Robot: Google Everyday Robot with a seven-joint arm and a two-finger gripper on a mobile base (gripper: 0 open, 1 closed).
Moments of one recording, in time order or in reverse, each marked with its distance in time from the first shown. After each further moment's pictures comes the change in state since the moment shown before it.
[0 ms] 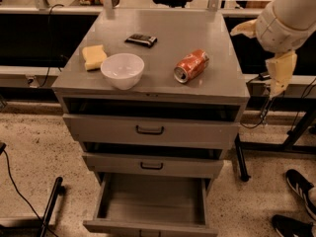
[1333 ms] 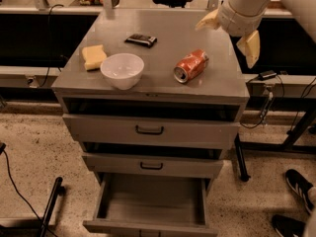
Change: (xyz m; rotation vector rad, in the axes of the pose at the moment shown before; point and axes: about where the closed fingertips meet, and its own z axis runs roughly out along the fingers) arm -0.009 -0.094 0.055 0.013 0.037 -0.460
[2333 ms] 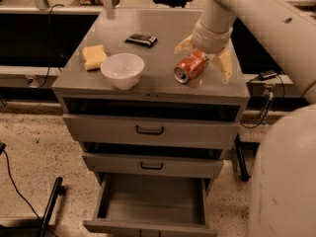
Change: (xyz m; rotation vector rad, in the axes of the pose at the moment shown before) arm -0.050 -0.020 0.073 -0.112 -0.223 -0.017
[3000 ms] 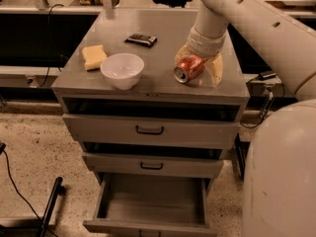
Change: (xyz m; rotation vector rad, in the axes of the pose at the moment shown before) arm -0.004 -0.004 0.022 -0.028 -0.022 -0.005
